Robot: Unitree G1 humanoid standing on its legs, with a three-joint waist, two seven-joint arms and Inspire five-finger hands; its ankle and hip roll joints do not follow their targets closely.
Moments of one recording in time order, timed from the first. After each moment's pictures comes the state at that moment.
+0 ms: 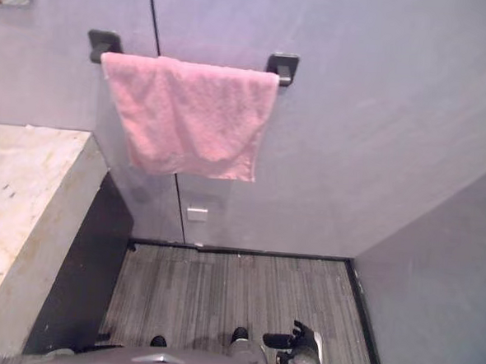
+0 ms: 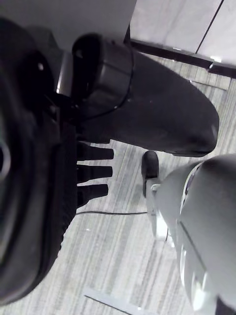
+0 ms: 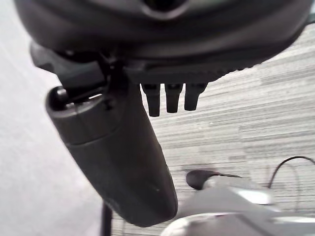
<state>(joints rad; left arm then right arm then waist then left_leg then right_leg) 0.01 0.29 -0.18 1.21 -0.46 0.23 0.05 0.02 -0.20 0.26 1.14 0.37 0.02 -0.30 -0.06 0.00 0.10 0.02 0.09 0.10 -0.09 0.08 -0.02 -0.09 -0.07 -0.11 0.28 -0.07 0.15</state>
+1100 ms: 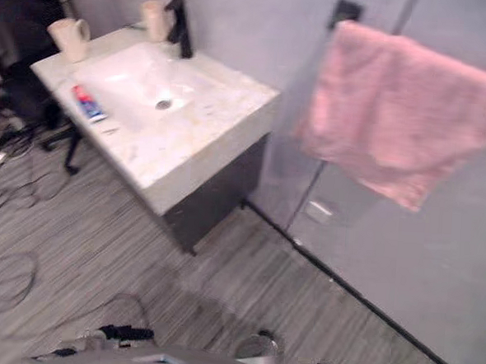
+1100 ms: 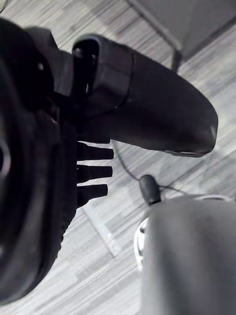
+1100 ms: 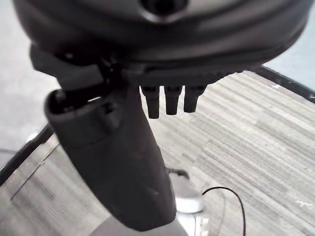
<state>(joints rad) -0.07 0.18 -0.19 1.27 -0.37 0.20 0.08 -0.01 -0.31 0.20 1.21 0.35 0.18 -0.23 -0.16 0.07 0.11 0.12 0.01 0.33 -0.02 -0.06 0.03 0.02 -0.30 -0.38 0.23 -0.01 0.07</state>
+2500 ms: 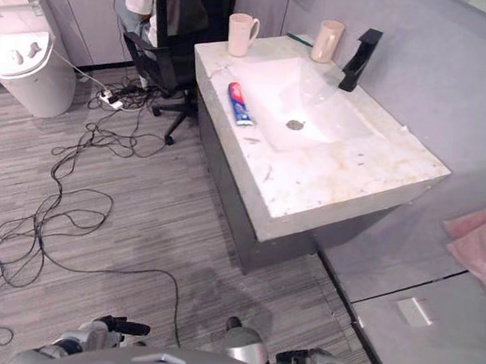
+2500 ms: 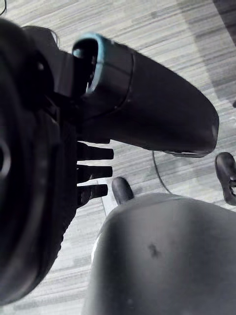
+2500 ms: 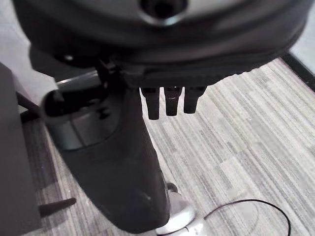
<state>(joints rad) -0.10 0.18 -0.22 1.25 -0.30 0.17 0.13 -0.06 -0.28 0.19 1.26 0.36 0.29 -0.21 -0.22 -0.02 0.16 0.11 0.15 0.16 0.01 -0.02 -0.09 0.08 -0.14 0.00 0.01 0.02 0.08</state>
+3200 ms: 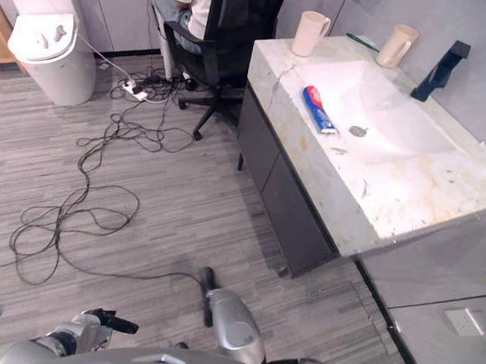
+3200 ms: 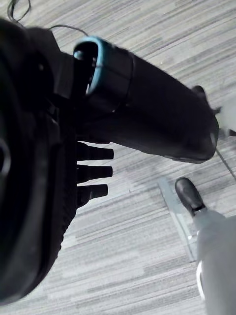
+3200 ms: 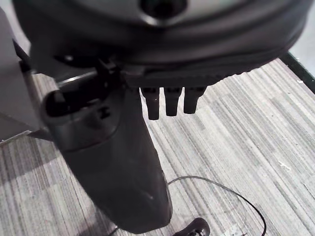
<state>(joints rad) -0.16 0.21 -0.28 1.28 -0.26 0.18 0.15 -0.01 -0.24 0.17 1.23 0.34 0.29 -0.18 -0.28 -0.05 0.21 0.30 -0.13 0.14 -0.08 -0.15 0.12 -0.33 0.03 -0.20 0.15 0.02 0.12</state>
